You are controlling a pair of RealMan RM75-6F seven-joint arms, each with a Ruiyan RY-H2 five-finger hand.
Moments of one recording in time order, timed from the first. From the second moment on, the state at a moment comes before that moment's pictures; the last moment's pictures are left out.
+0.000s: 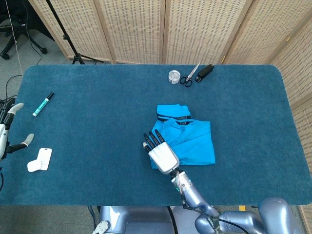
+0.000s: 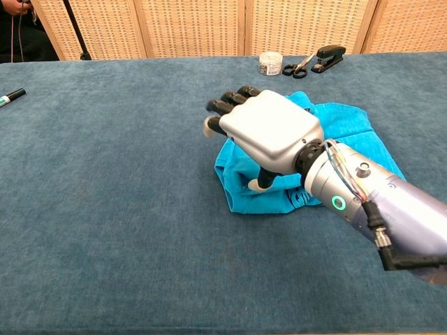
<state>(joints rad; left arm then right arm) -0.25 -1.03 -0.19 -1.66 1.37 1.39 -0.21 0.72 -1.88 0.14 -1.44 -1.32 1.16 -0.87</state>
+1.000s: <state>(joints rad) -0.25 -1.04 -0.19 -1.67 1.37 1.38 -0.20 0.68 -1.57 0.21 -1.65 -1.38 1.17 -0.57</state>
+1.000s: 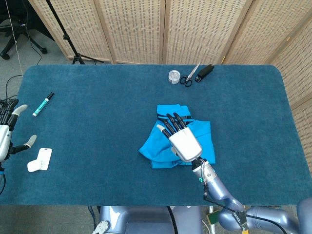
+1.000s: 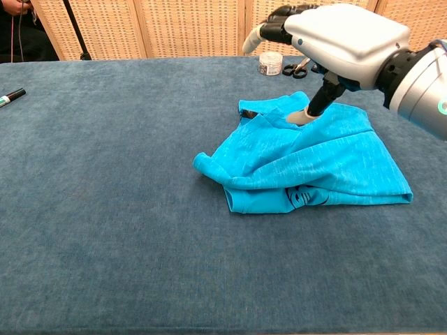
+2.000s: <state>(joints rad) -0.27 -1.06 -0.20 -1.64 1.32 1.34 -0.16 1.07 -1.61 0.33 -1.18 -0.68 0.62 -0.38</state>
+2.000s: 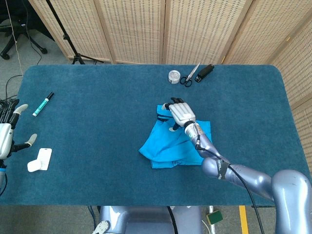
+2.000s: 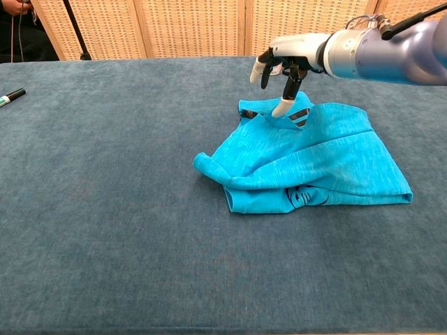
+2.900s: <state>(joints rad) -0.28 -1.08 -0.20 -1.63 1.29 1.32 -0.14 1.09 -1.73 0.28 -0.99 -0.73 0.61 -0.26</state>
